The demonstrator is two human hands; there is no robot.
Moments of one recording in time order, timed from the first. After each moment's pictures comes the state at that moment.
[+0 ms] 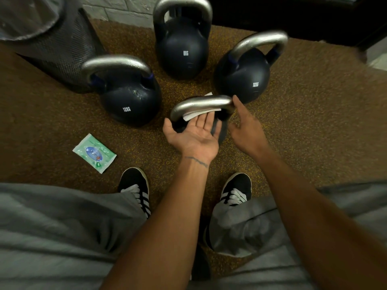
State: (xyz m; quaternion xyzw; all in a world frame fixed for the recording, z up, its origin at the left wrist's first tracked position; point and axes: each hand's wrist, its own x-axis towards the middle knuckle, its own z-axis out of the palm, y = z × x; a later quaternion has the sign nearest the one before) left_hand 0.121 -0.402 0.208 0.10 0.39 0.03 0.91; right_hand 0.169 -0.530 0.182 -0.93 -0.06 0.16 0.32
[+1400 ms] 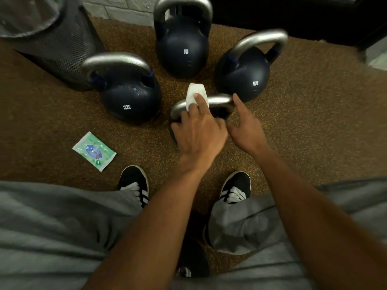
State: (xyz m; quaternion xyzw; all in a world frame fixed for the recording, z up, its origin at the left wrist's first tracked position) left_hand 0.118 -0.397 0.225 0.96 0.17 -0.09 0.21; right_hand 0.166 -0.527 0.189 -0.94 -0.06 0.17 0.30
